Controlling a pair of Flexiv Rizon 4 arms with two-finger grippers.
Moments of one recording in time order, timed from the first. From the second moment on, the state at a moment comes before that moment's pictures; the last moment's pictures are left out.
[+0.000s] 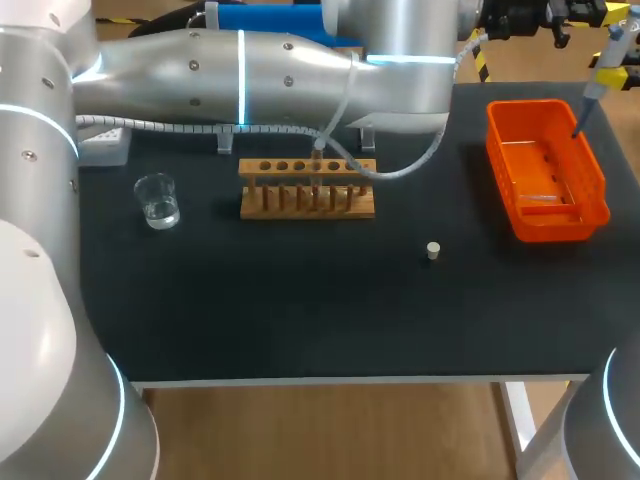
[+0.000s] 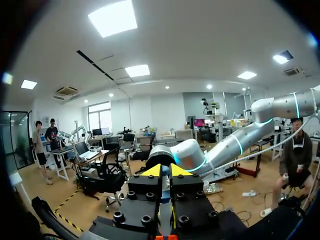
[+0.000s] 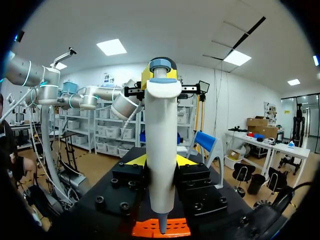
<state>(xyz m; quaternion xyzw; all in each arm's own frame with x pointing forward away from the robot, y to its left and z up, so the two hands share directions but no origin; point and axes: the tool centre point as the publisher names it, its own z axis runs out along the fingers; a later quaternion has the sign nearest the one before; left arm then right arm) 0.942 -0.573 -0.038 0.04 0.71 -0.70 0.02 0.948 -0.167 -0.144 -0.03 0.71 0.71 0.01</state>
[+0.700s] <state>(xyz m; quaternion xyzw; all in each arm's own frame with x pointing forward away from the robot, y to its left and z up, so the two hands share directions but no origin) 0.946 -0.450 -0.043 -0.03 0.73 -0.68 0.06 0.948 -0.167 -0.144 -0.03 0.71 0.71 0.01</state>
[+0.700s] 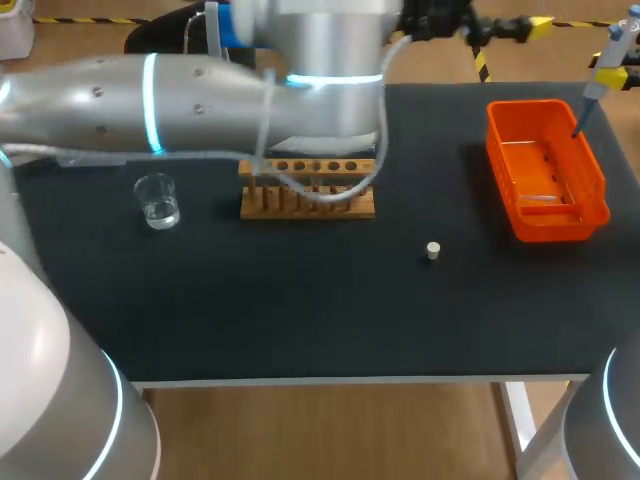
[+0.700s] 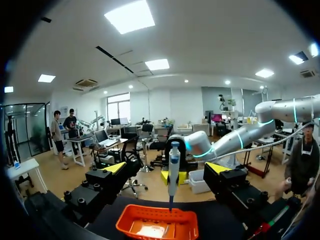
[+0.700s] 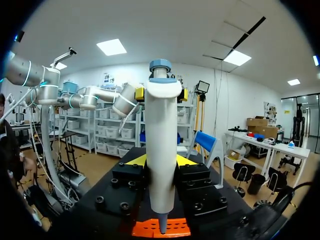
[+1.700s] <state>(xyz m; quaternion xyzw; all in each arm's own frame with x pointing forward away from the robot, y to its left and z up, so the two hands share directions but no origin) 0.885 -0.251 -0.122 -0.06 0.71 -0.70 0.05 0.948 -0.166 -0.144 -0.03 0.71 0.71 0.01</state>
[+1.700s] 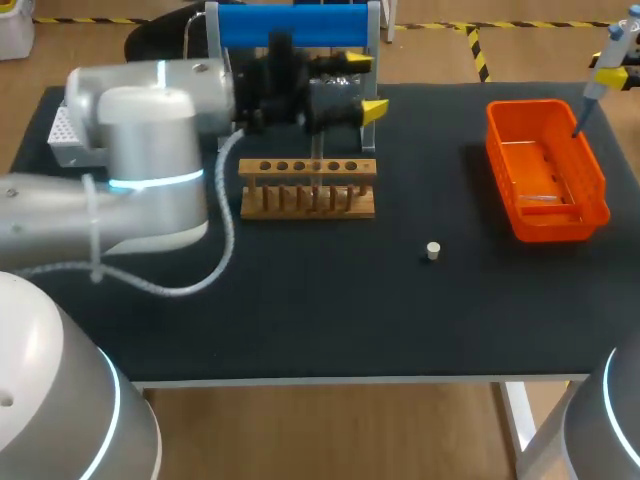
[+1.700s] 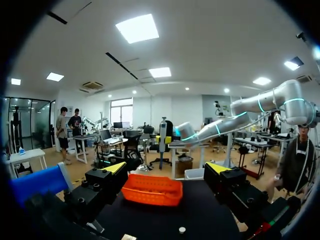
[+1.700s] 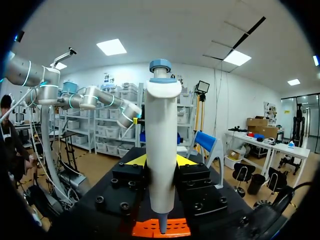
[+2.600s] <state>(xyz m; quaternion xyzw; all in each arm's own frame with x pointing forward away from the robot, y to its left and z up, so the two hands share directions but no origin) 0.863 -0.212 -0.124 -0.05 0.71 -0.70 0.06 0.947 -0.166 -0.144 -0.03 0.71 0.71 0.01</state>
